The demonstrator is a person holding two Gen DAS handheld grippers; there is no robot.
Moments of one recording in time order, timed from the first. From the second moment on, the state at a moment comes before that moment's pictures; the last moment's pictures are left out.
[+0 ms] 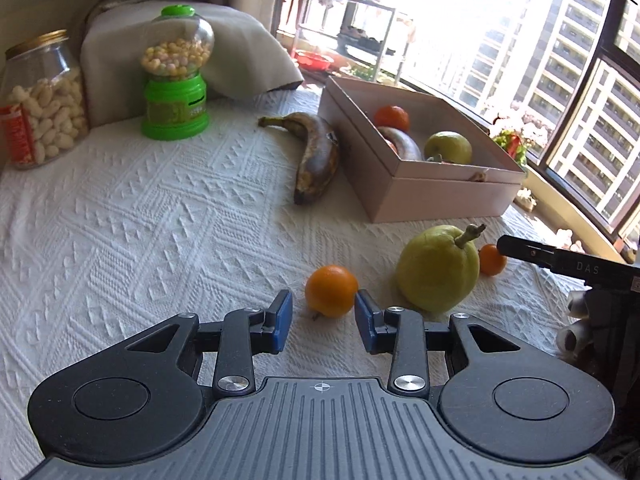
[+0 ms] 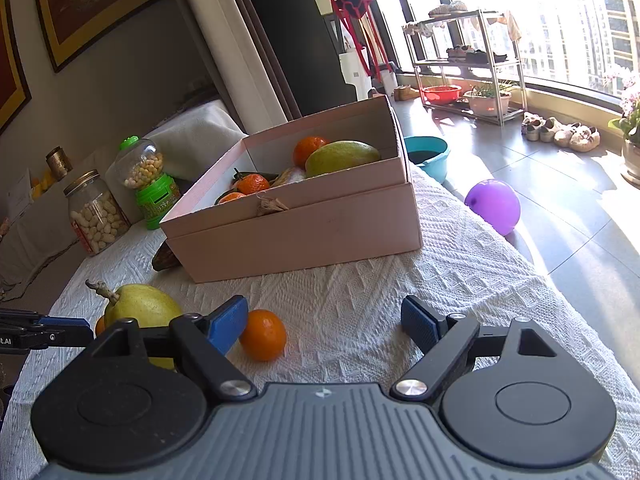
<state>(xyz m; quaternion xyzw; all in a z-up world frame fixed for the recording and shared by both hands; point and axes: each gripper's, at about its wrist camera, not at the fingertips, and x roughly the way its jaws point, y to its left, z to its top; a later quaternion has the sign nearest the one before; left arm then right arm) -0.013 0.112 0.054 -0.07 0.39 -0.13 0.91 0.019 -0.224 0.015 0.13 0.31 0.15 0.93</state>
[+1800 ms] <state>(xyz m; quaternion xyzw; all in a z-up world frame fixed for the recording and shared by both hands) 0.017 0.092 0.043 0.02 0.37 -0.12 0.92 0.007 -0.177 0.019 -0.02 0.32 0.17 0.93</state>
